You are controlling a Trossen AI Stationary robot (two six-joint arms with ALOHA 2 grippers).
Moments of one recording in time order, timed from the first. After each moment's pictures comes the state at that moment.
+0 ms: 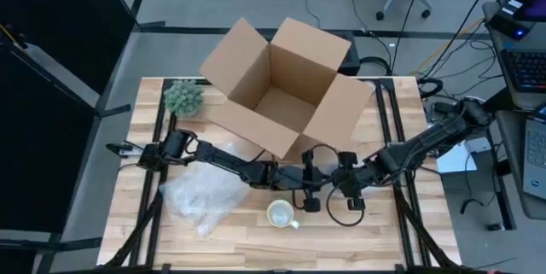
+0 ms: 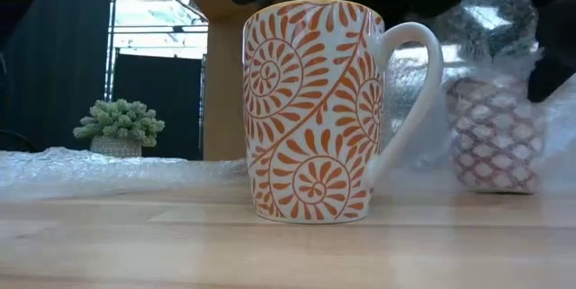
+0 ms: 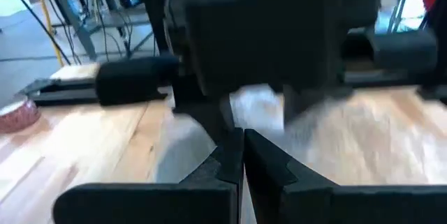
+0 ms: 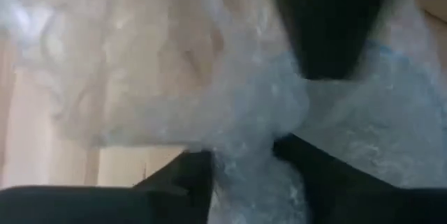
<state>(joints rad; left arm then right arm) -0.22 2.19 1.53 0.45 -0.27 0.06 0.46 1.24 0.78 -0.68 0.12 0.40</state>
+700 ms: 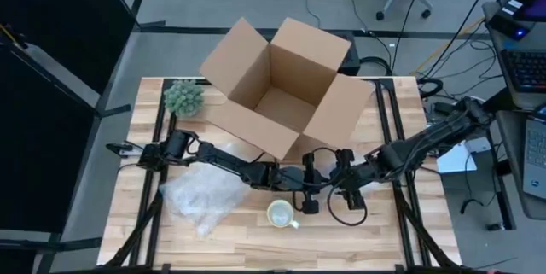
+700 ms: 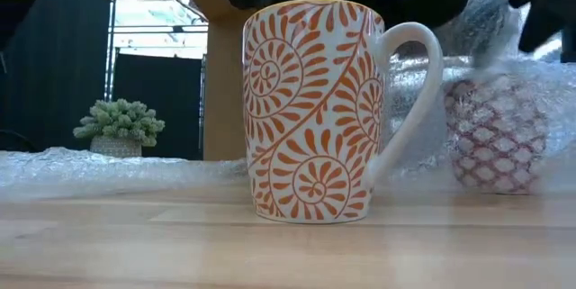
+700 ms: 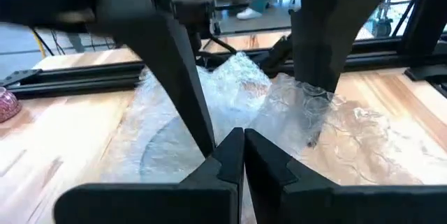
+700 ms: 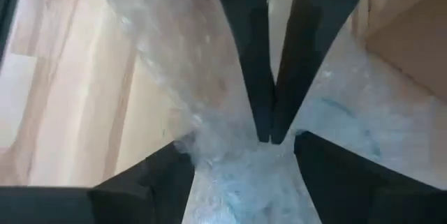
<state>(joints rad) -0.22 2.21 1.53 0.40 -0.24 0.06 0.45 1.23 0.96 -0.81 0.13 0.30</state>
